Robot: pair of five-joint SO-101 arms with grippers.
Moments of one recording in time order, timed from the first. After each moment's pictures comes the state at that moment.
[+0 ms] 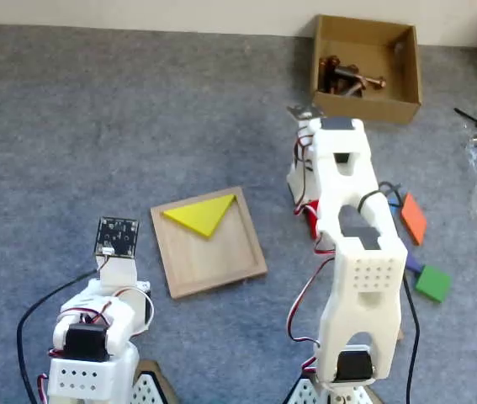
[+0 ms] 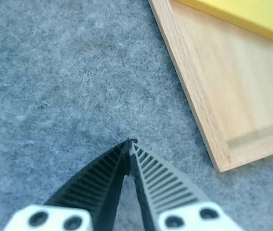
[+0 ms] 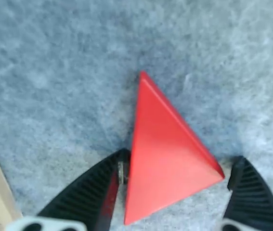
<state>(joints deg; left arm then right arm) -2.4 -103.6 96.0 76.0 5.5 -7.6 36.6 -17.8 80.0 15.6</state>
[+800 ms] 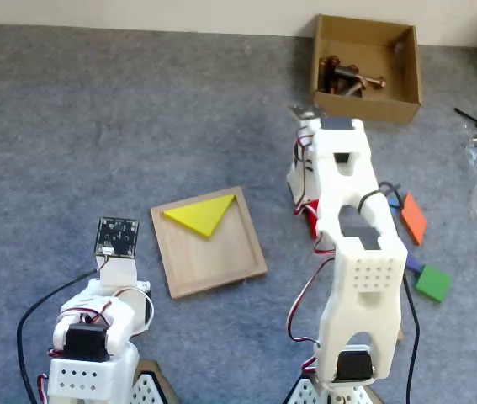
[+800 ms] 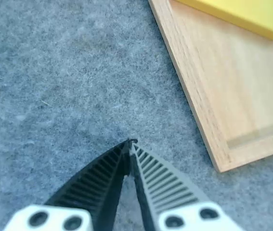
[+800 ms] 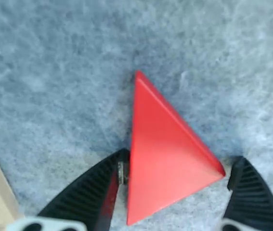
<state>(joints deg) -2.4 -103.6 96.0 76.0 5.5 -7.6 36.6 -17.8 80.0 13.3</state>
